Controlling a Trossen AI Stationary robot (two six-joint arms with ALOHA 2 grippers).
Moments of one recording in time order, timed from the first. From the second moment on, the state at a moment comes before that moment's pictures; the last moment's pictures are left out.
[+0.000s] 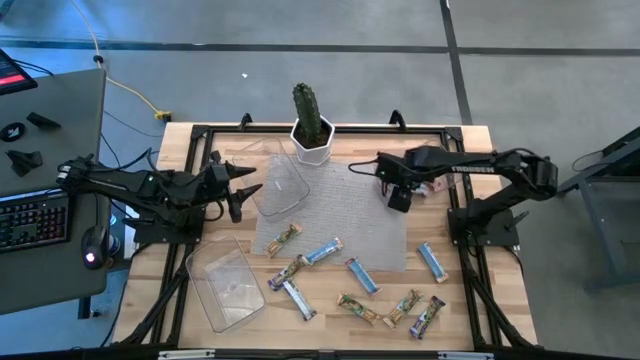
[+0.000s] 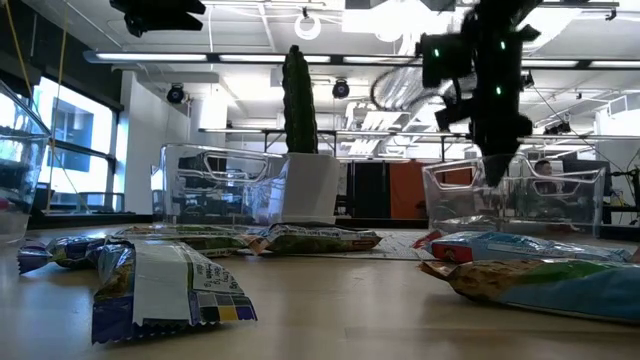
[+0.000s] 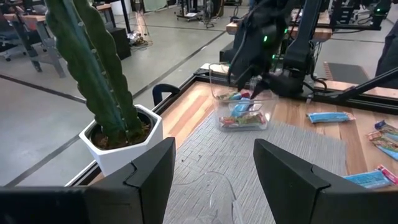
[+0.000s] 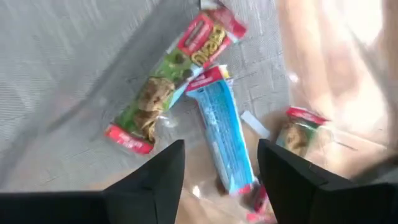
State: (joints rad) left arm -0.24 0.66 0.70 -0.29 -0.67 -0.14; right arm -0.32 1.44 0.98 -1.04 0.25 0.09
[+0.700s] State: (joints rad) left arm -0.24 0.66 0.70 -0.29 -0.66 -0.14; right arm 0.28 1.50 1.13 -0.68 0.01 0.52
